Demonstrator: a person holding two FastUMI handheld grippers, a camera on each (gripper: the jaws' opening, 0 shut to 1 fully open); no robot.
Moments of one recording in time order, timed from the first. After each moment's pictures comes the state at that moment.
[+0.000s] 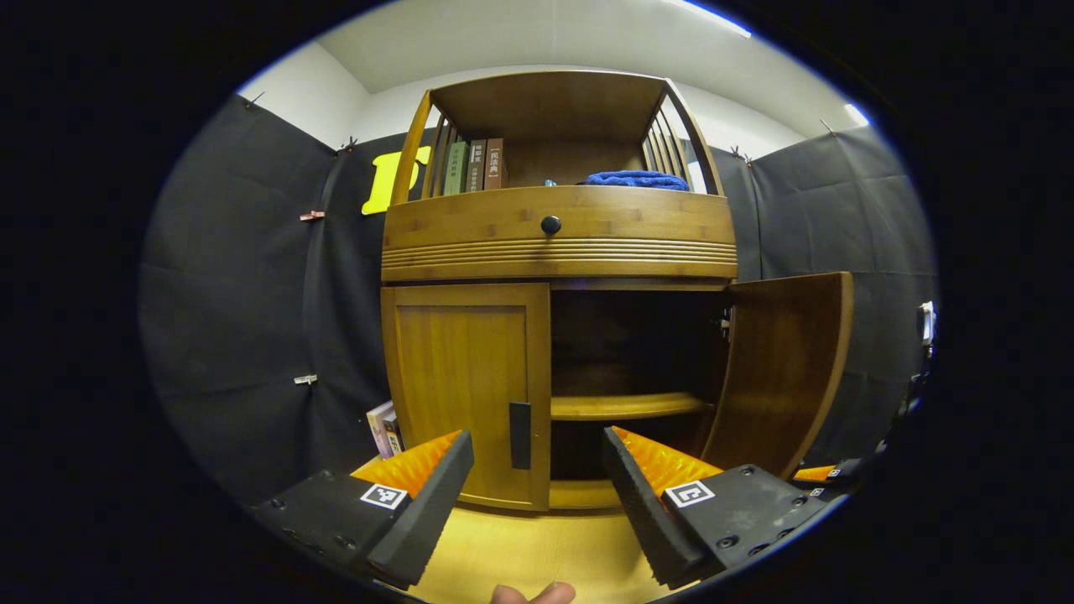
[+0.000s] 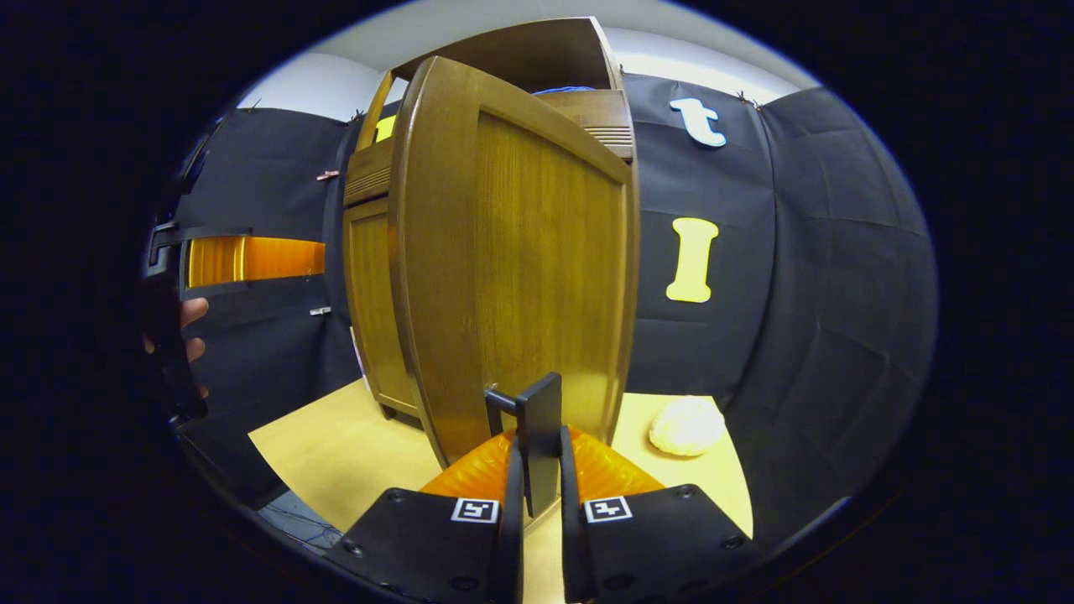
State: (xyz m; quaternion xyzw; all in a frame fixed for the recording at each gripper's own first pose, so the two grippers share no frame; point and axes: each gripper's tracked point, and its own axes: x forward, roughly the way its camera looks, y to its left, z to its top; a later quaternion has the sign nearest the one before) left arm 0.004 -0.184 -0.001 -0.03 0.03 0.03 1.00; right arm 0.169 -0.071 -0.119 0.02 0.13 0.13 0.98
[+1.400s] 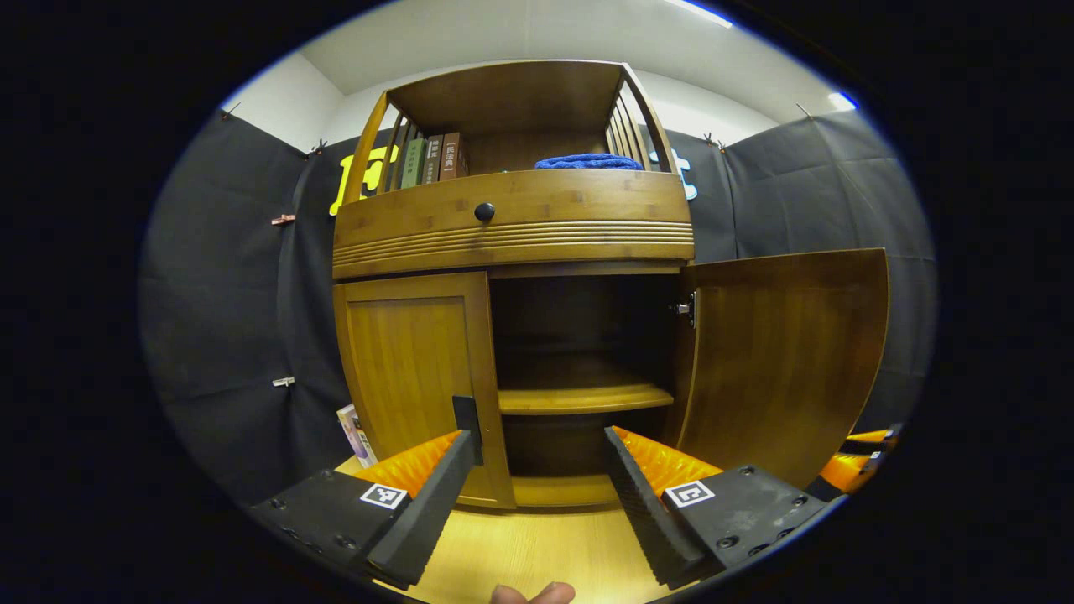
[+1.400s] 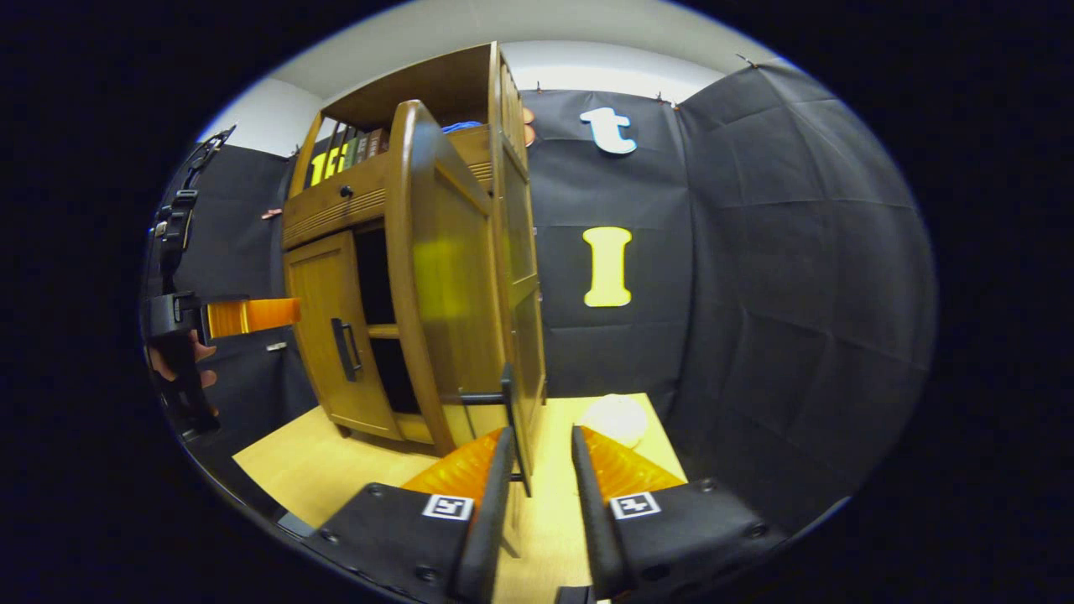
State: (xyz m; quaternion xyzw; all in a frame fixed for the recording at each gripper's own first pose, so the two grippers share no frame) left arm 0.025 -0.236 -0.014 0.00 0.04 0.00 1.00; right arm 0.143 -0.179 -0.107 0.06 0.10 -0.01 0.99
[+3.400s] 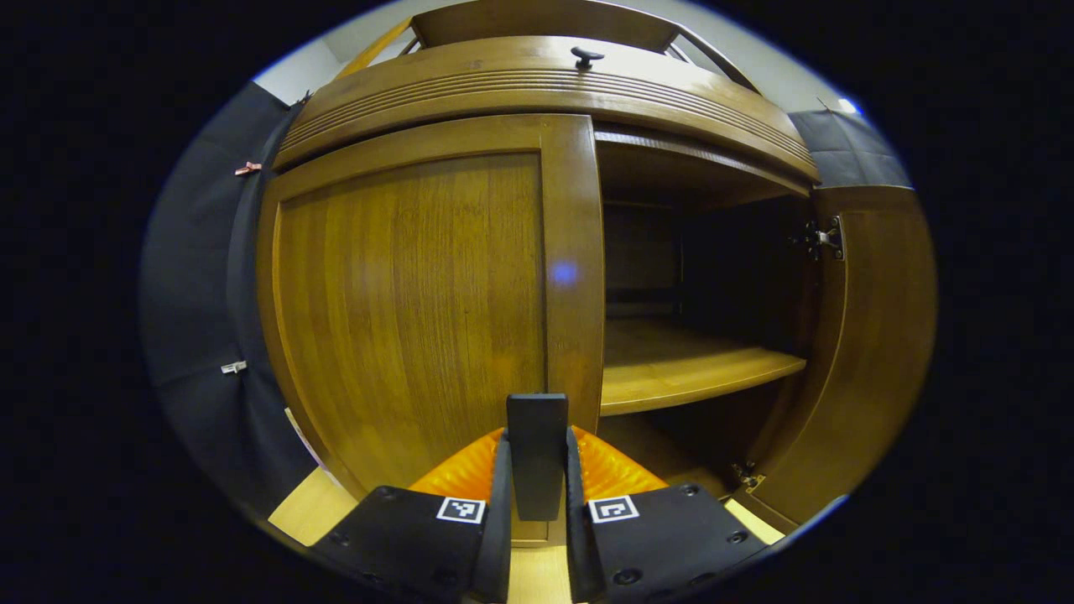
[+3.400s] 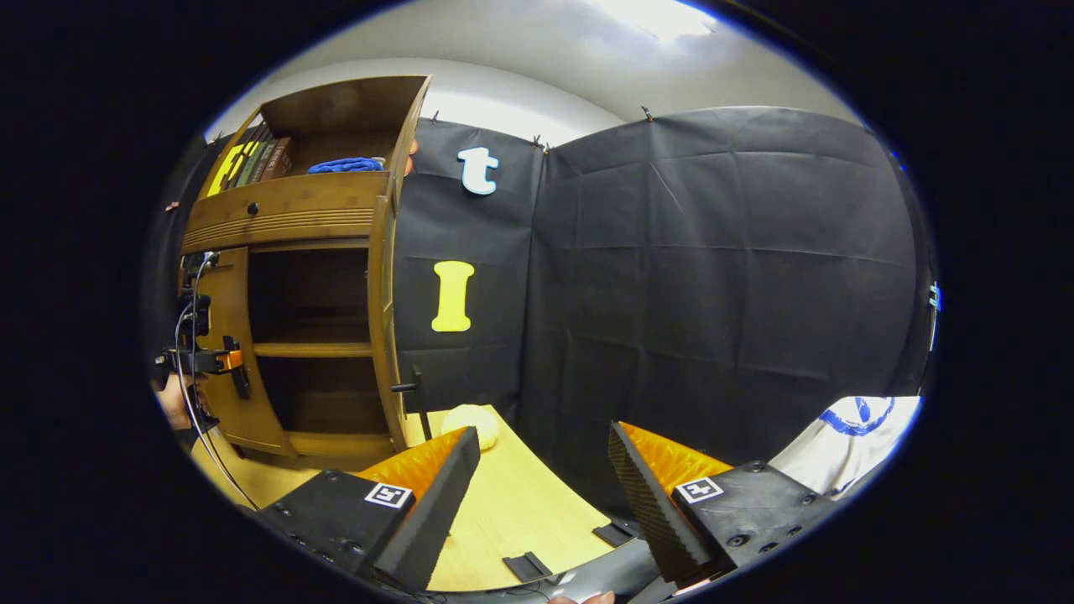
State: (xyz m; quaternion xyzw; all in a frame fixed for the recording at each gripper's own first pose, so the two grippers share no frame) left arm 0.204 -0.137 -0.117 -0.03 0.08 -0.06 0.99; right arm 0.031 -0.206 -0.059 0.01 0.05 -0.27 0.96
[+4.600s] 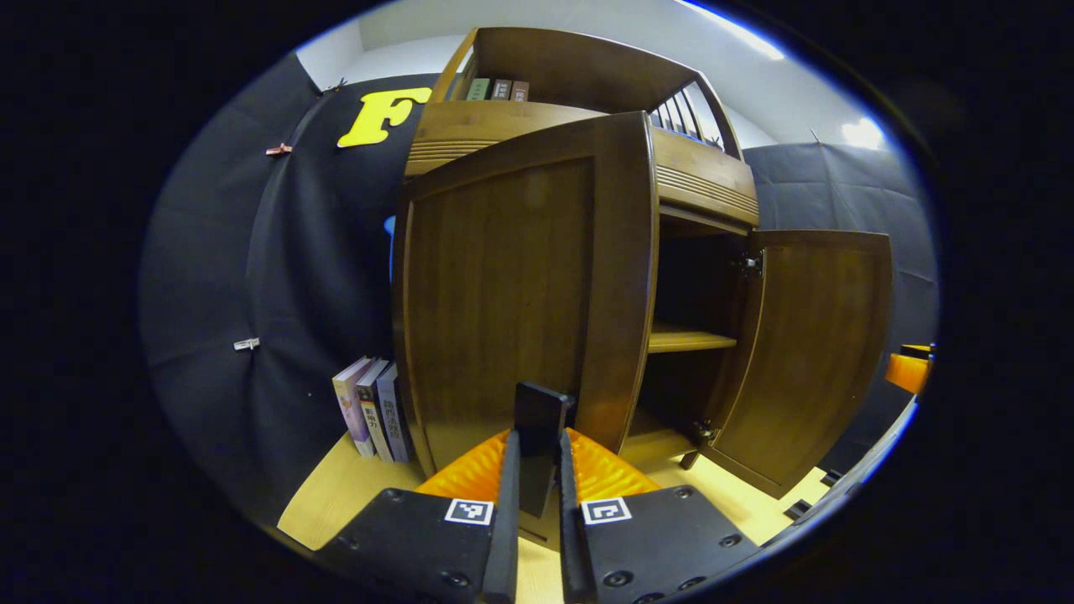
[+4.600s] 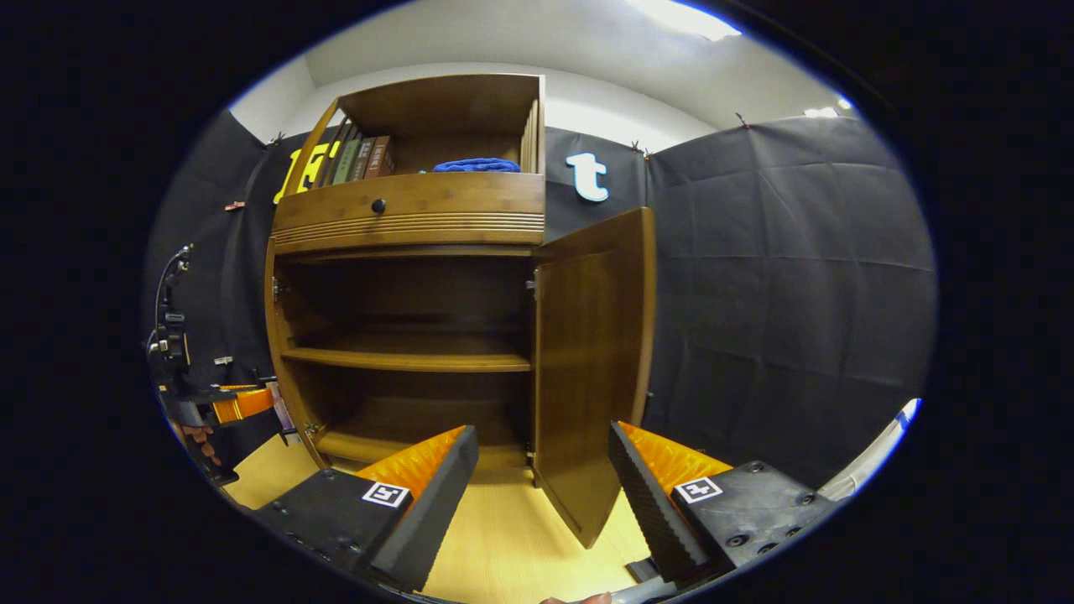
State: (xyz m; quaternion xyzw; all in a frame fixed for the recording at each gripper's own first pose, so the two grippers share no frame) left arm 0.048 -0.040 -0.123 -0.06 0.08 -0.10 0.99; right arm 0.107 -0.027 -0.050 0.03 0.05 -0.11 0.99
